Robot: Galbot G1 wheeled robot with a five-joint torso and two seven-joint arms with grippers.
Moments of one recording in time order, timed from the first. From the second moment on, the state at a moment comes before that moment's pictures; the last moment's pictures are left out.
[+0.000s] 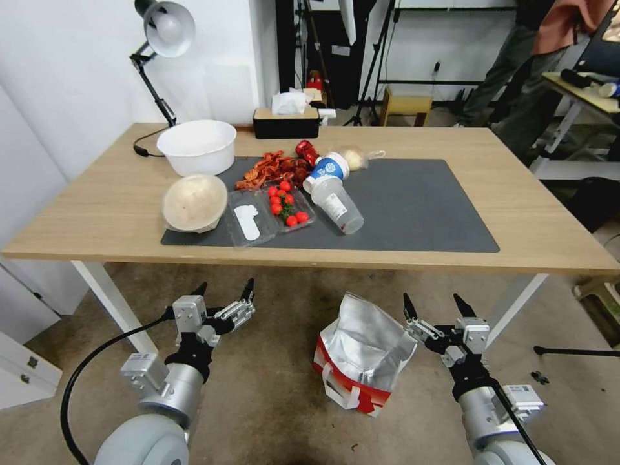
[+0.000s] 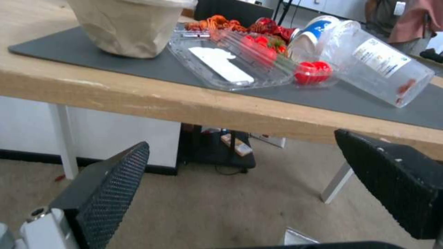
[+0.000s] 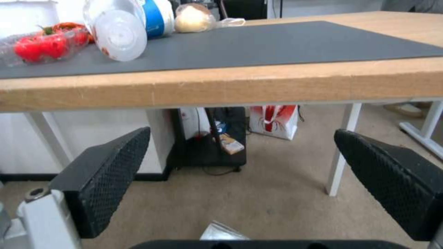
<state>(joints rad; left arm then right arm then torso) 1.71 -1.33 -0.47 -2.35 -0.47 0.21 -0.12 -1.77 1.57 0.64 2.25 0.13 -0.05 -0.16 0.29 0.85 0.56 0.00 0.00</state>
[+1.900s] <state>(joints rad) 1.71 -1.33 -0.48 -2.35 -0.47 0.20 -0.12 -1.77 1.58 0.64 2.24 0.12 -0.06 -0.18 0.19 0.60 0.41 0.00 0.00</state>
